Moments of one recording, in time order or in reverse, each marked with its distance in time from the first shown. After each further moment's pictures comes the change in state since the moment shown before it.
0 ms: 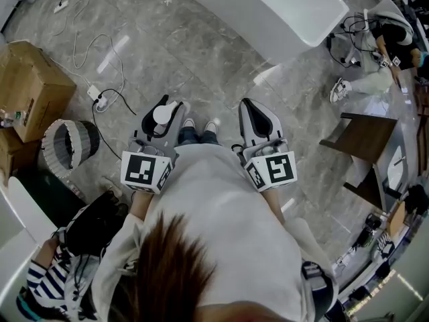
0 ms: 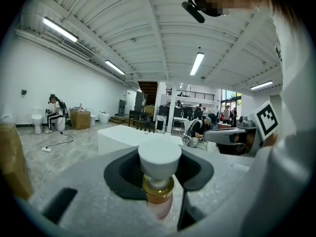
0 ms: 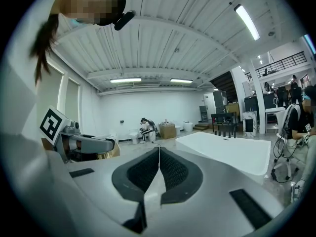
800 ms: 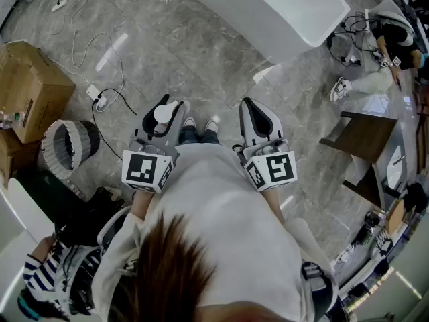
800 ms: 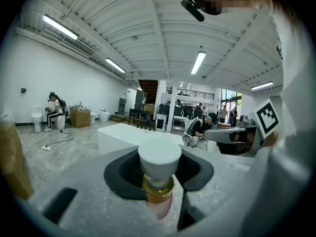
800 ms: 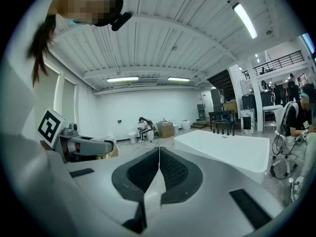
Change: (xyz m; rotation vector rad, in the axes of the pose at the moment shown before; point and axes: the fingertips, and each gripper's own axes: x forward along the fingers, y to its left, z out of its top) left arm 0.005 0.019 -0.004 -0.010 0.015 -0.006; right arm 0.018 0.004 -0.001 0.020 0.014 -0.024
